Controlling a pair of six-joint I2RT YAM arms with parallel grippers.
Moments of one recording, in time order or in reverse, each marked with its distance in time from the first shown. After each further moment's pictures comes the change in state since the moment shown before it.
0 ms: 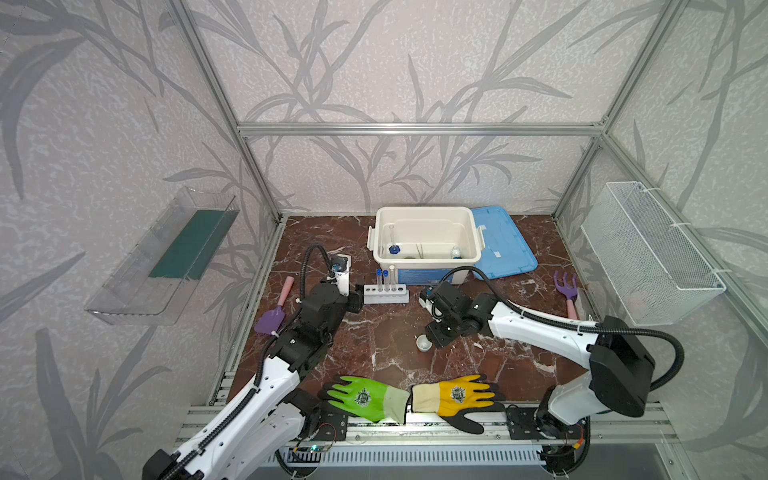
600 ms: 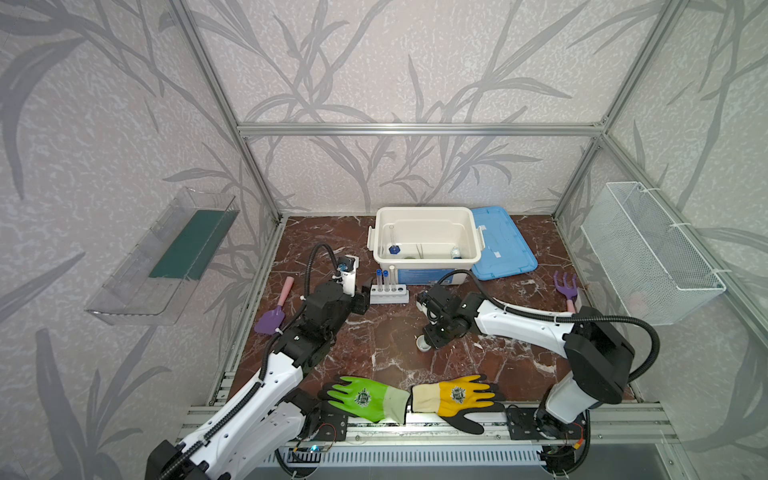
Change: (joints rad) left arm 0.001 0.047 0.000 0.015 0.099 -0.018; right arm 0.003 0.106 0.031 0.004 -0.018 0.046
